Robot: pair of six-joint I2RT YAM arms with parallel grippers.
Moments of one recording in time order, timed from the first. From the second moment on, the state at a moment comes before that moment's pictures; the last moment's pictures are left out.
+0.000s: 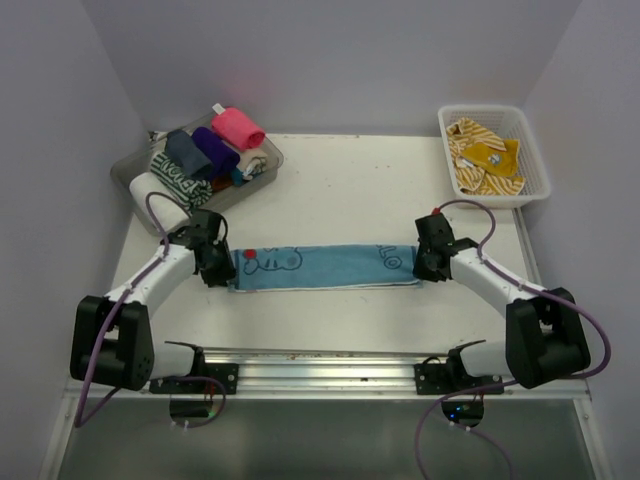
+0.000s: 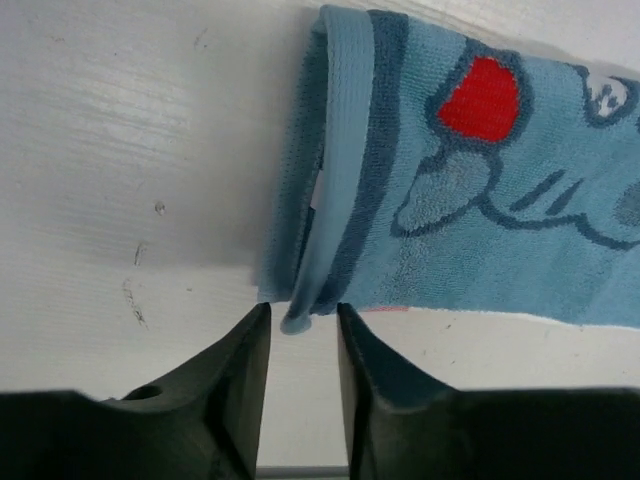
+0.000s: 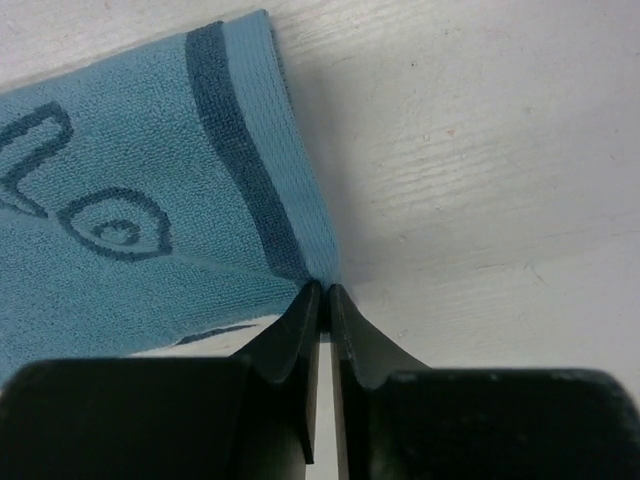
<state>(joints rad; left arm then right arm) -0.16 1.31 0.74 -0.66 0.02 -0.52 0.29 1.34 0.71 -0.51 0.23 0.53</state>
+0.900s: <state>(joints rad) -0.42 1.78 1.13 -0.44 0.17 -0.54 0.59 1.84 1.18 -0.40 0.11 0.63</state>
